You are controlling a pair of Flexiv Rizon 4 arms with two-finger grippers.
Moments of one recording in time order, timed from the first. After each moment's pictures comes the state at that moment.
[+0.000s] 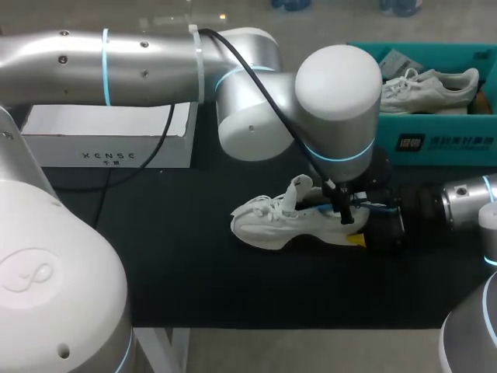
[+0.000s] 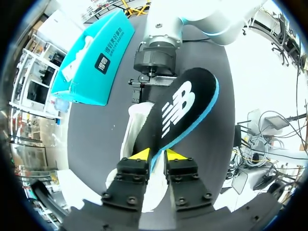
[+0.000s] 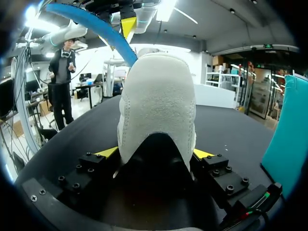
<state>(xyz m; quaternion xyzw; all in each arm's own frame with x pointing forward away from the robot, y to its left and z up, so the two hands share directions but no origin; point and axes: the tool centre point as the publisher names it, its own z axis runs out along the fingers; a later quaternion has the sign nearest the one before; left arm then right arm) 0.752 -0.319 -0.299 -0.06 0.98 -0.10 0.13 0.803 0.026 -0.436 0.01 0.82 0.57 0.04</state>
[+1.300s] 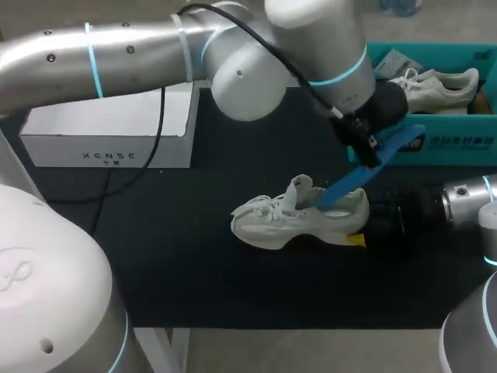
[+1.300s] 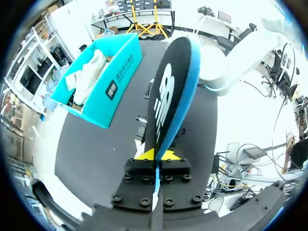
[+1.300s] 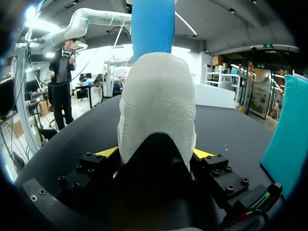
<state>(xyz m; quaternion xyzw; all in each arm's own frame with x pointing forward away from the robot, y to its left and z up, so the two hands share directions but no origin) 0.778 -0.366 -0.212 -0.13 0.97 -0.22 0.03 0.803 0.026 -0.436 0.01 0.82 0.57 0.04</state>
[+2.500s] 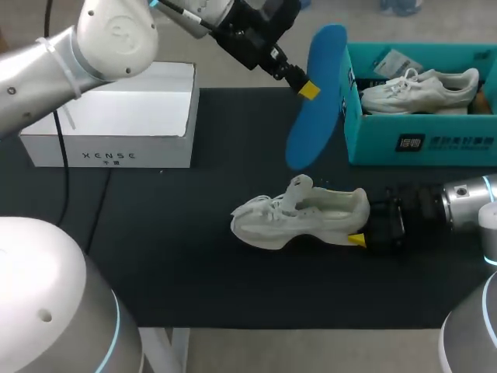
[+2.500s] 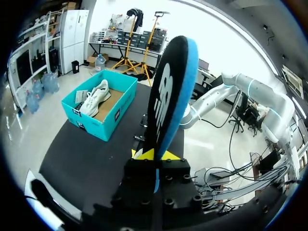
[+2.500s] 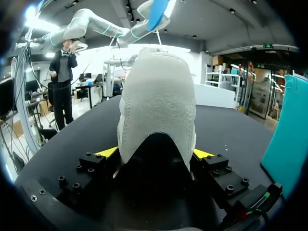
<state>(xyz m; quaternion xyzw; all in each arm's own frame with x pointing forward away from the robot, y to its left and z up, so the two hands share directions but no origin) 0.804 -0.259 -0.090 -0.14 0.90 -0.40 -0.10 0.803 0.026 -0.436 0.01 0.82 0.58 0.04</state>
